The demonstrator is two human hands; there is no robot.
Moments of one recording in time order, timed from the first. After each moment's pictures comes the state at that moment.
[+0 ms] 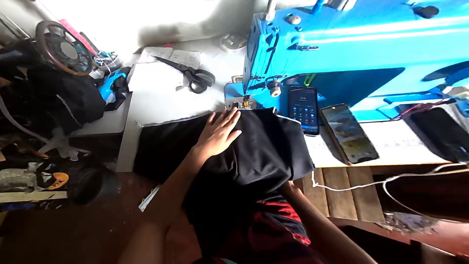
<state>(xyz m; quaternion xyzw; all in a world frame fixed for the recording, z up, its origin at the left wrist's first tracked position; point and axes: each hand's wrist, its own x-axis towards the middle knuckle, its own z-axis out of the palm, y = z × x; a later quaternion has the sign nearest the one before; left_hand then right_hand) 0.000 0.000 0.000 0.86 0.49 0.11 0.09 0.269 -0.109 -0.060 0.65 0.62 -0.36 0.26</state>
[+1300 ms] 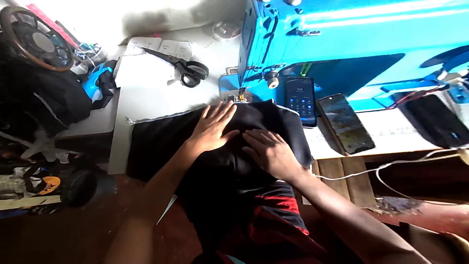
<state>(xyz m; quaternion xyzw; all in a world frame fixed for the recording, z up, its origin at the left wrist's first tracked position) -0.010 0.013 0.001 0.88 0.46 0.08 0.10 0.224 -0.056 0.005 0.44 0.87 -0.08 -0.21</state>
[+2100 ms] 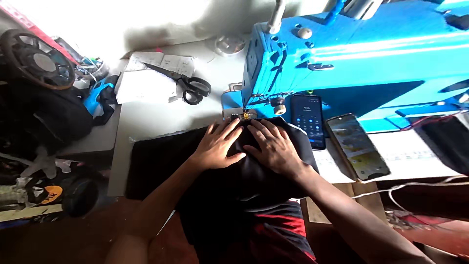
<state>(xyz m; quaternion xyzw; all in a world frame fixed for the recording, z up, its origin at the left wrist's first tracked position) -0.009 0.025 -0.003 0.90 0.42 0.12 0.07 0.223 0.016 -0.003 0.48 0.86 -0.04 -0.16</state>
